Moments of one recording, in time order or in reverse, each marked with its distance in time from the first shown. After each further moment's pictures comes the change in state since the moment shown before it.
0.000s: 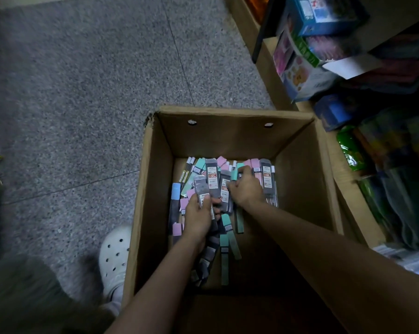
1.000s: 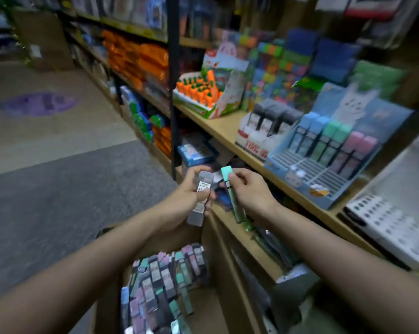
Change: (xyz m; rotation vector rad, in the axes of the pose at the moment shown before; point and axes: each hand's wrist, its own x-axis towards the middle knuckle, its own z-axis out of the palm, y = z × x) left_hand -0.162 0.244 0.126 0.309 -0.878 0.547; right_hand -0.181 -0.045 -0.307 0.600 0.460 -0.330
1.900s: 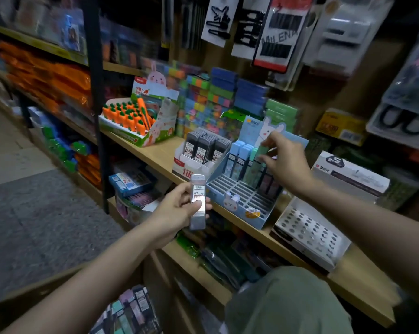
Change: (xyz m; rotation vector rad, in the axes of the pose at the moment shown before) left_hand 0.052 0.027 0.076 -0.148 -0.159 0.008; right_hand 0.029 -0.043 -0.197 -0.776 0.465 -0.322
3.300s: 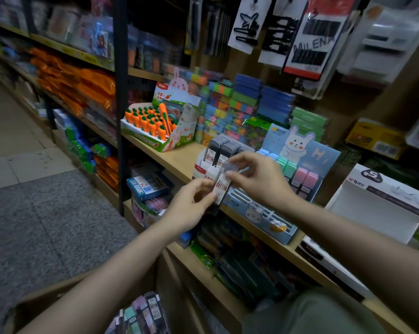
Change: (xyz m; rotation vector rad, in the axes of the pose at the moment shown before) left_hand 0.020 0.014 -0.026 0.467 0.087 0.272; right_hand -0.013 -0.084 0.047 0.408 -0.231 -0.003
